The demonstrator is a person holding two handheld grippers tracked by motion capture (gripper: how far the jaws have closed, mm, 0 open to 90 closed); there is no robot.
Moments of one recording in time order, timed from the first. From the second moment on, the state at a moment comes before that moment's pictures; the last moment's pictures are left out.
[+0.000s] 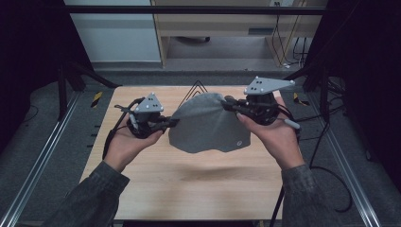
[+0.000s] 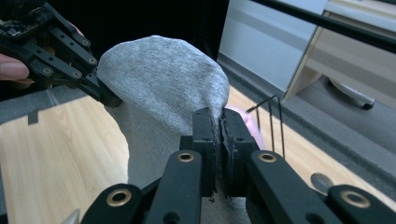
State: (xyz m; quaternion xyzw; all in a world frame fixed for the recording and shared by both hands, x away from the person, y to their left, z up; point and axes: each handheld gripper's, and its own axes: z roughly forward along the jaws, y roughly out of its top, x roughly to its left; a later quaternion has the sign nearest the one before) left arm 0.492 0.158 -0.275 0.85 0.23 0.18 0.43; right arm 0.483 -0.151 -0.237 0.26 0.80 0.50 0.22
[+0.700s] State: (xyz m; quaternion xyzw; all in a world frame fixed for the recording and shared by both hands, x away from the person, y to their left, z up) left arm 0.523 0.149 -0.220 0.83 0.23 0.21 0.45; right arm 0.517 -0.162 -0.187 0.27 0.77 0.53 0.24
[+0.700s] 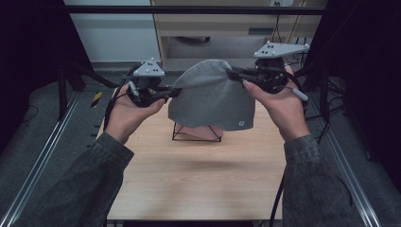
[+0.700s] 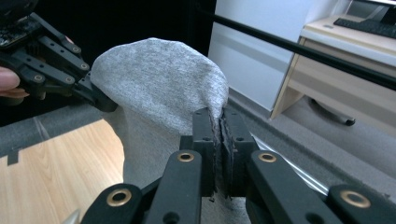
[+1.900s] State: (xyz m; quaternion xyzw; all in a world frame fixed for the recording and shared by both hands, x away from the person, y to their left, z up) left arm 0.615 0.139 -0.204 0.81 0.26 0.26 0.46; right arm 0.632 -0.161 -0.187 0.32 0.75 0.52 0.26
